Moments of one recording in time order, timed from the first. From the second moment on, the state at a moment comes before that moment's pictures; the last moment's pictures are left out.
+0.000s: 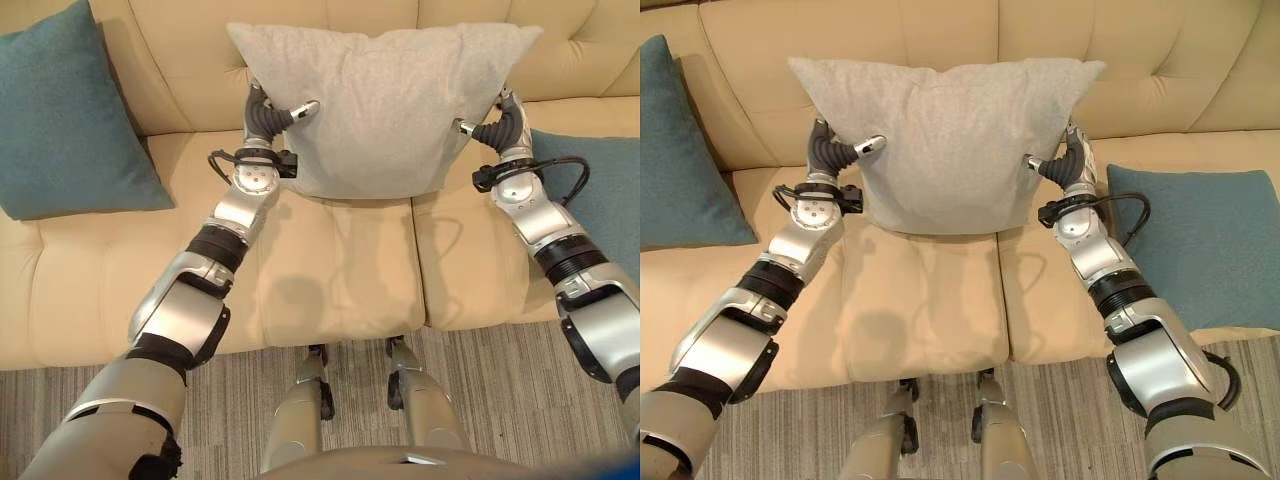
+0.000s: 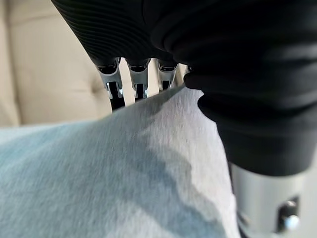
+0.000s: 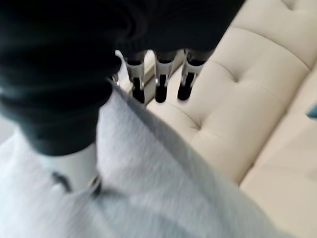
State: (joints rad) left arm -1.02 0.47 -0.43 0.79 -0.42 -0.18 0.39; right arm -0.97 -0.63 0.51 0.73 0.04 -0.06 -0.44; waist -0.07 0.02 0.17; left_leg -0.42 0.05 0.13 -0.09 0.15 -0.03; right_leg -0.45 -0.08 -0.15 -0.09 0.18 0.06
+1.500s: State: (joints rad) left arm 0.05 0.21 -0.20 1.09 -0.01 -0.06 0.13; right arm 0.03 -0.36 0.18 1.17 -0.10 -0.05 -0.20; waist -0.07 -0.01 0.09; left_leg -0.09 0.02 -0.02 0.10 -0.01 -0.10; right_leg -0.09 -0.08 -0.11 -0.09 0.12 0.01
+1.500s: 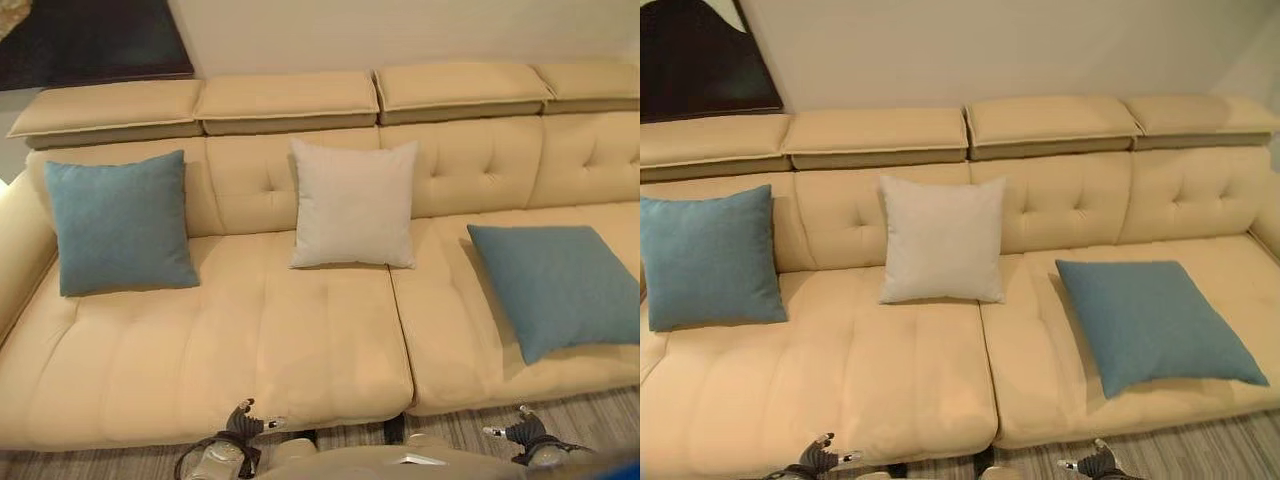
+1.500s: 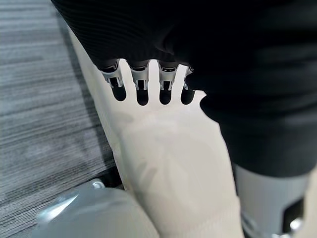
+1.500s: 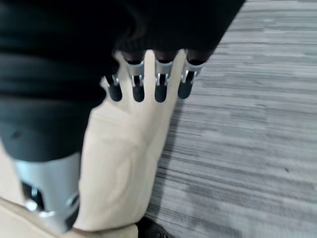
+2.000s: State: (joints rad) left arm -0.04 0.24 -0.23 1.20 0.07 -0.05 0.13; right arm -0.04 -0.27 0.19 1.25 -0.13 -0.01 -0.19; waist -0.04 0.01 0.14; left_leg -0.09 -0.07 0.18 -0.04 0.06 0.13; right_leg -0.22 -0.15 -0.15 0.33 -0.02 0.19
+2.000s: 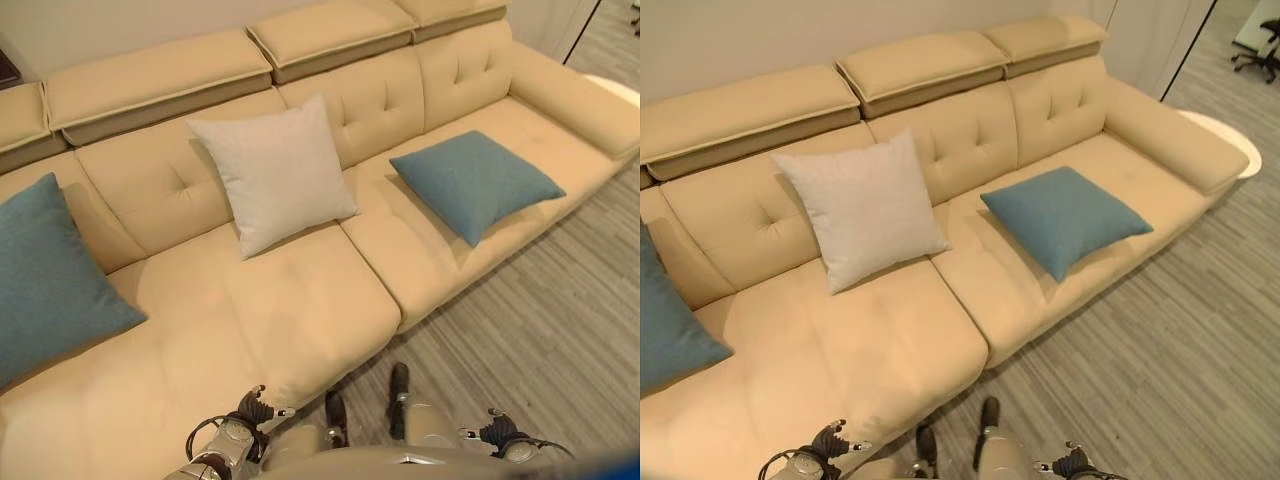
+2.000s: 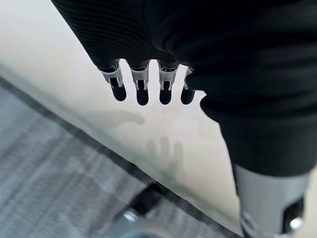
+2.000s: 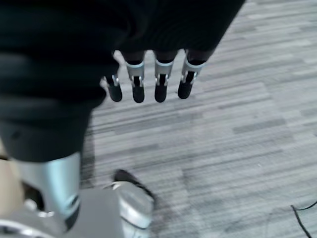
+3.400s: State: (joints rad) left arm -0.09 0.22 -0.27 1.22 0.09 -0.02 0.14; right arm -0.07 -0.26 0.20 1.22 -0.09 0.00 -0.23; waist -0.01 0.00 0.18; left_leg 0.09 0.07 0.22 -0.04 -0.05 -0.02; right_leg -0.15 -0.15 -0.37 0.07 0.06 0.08
